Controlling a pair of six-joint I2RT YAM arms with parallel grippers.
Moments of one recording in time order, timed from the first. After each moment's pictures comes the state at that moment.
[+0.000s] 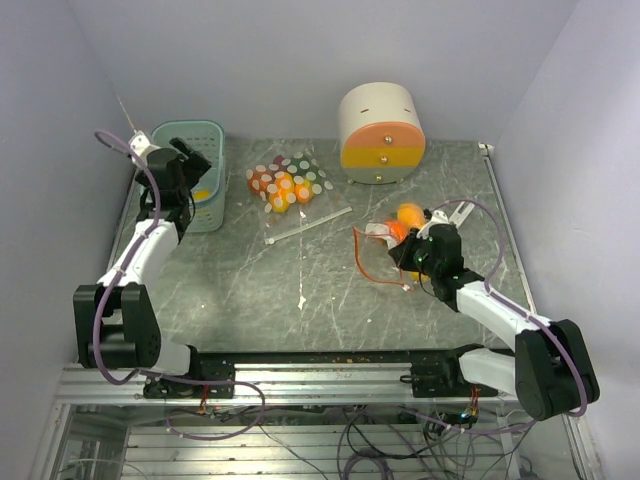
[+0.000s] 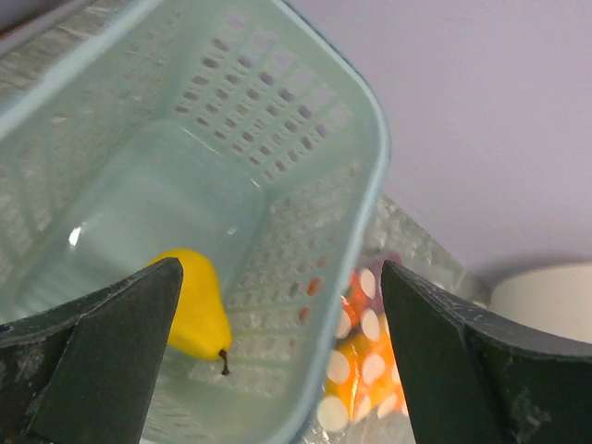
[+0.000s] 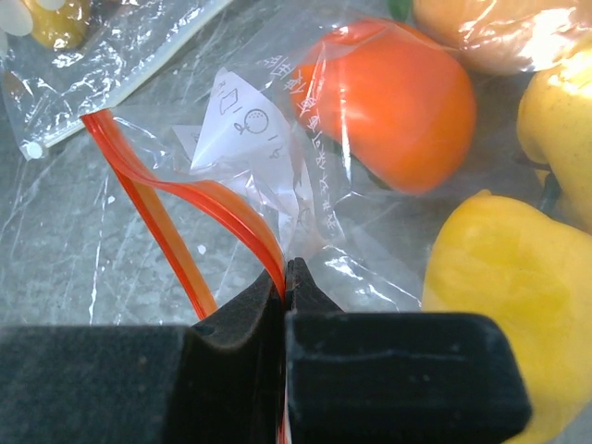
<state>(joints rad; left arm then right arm) 0.01 1.42 1.00 0.15 -0.26 -0.70 0.28 1.16 0.44 0.19 -0.12 0.45</state>
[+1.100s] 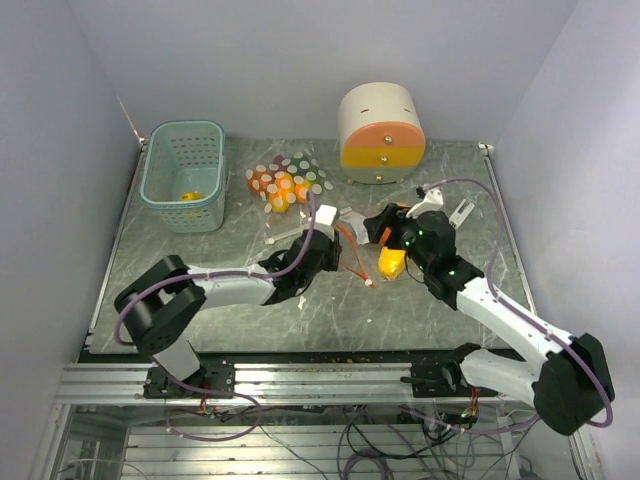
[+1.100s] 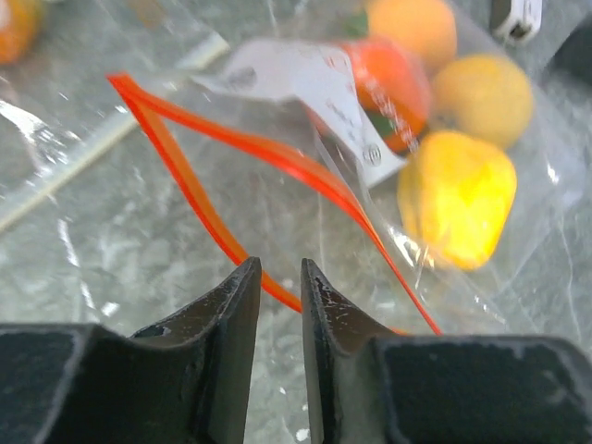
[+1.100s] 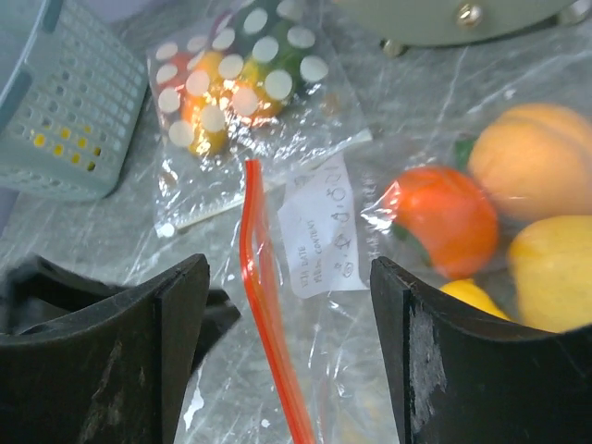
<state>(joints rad) -0.93 1.58 0.82 0.39 -0.36 -0.41 0.52 1.11 0.64 0.17 0.12 0.51</state>
